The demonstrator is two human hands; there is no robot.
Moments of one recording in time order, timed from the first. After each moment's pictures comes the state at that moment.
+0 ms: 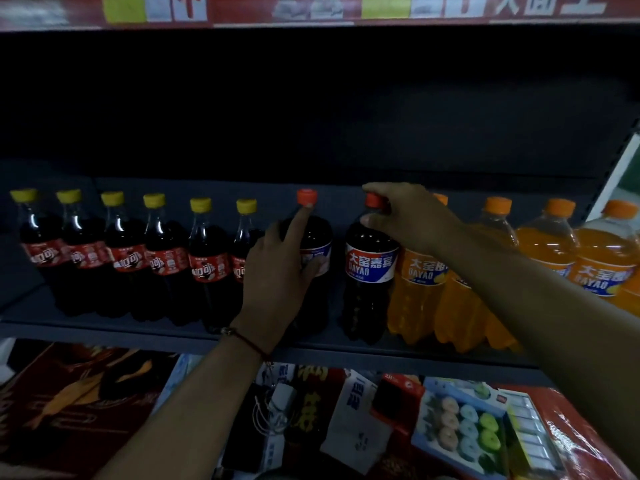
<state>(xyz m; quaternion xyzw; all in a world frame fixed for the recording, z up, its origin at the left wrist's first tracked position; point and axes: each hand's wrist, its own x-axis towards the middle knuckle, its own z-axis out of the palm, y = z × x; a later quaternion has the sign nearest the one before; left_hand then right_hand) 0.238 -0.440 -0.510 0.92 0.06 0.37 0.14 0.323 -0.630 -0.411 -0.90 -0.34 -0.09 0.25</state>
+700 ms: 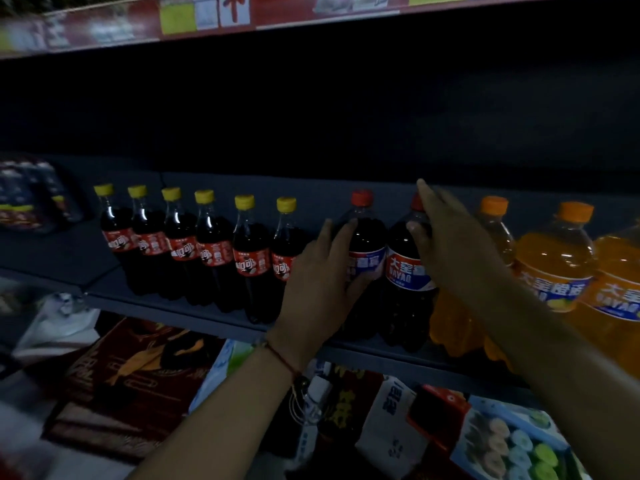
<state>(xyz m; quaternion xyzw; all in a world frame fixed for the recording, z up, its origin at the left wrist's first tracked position) 0.220 -0.460 -0.512 0.92 0.04 0.35 0.15 0.302 -0.628 -0.444 -0.90 -0.31 -0.17 0.27</state>
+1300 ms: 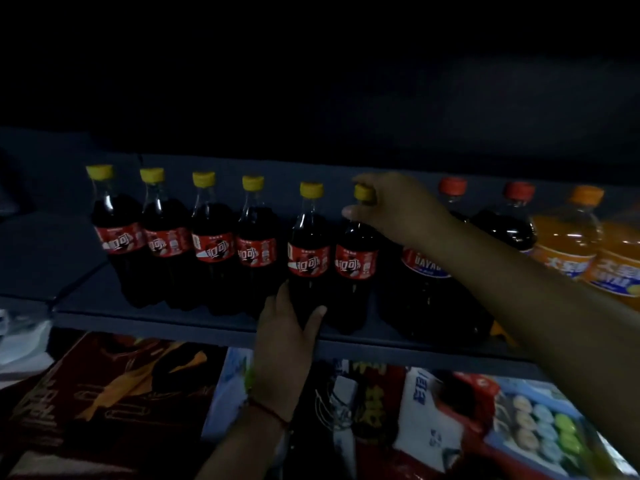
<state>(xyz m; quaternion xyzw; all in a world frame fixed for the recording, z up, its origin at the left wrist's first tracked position) 0.176 -0.320 -0.622 0.86 0.20 0.30 0.37 0.268 -0.448 -0.418 -0.90 -0.33 -0.07 0.26</state>
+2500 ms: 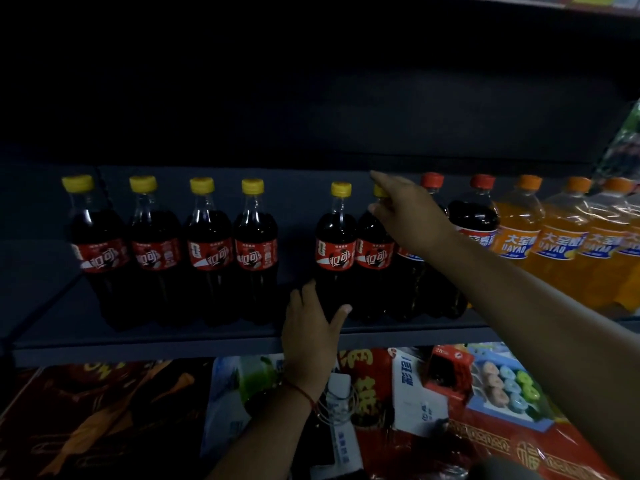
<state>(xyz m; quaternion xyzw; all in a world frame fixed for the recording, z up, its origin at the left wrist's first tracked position) 0.194 -0.325 -0.629 0.88 0.11 0.26 0.38 0.259 -0.460 -0.445 -0.92 -0.25 -0.19 0.23</state>
